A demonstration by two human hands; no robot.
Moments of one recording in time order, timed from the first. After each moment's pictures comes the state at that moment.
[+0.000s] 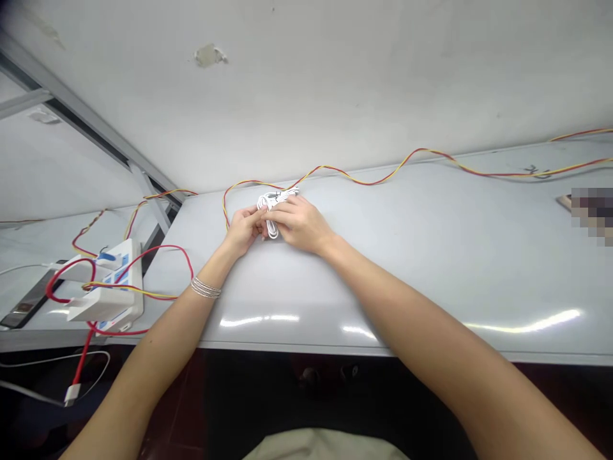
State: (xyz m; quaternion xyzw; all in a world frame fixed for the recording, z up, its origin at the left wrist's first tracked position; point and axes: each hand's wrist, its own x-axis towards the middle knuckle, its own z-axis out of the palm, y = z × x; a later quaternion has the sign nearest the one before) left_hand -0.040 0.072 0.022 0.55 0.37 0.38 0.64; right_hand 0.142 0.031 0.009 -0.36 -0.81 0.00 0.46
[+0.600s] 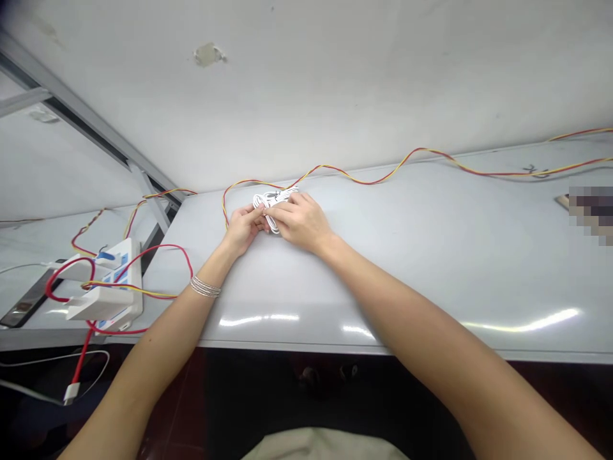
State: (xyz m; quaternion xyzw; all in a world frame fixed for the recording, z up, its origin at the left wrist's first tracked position) left_hand -0.037 0.073 0.023 0.51 0.37 0.42 0.65; right_hand 0.140 0.028 0.011 -0.44 -0.80 -0.09 0.40
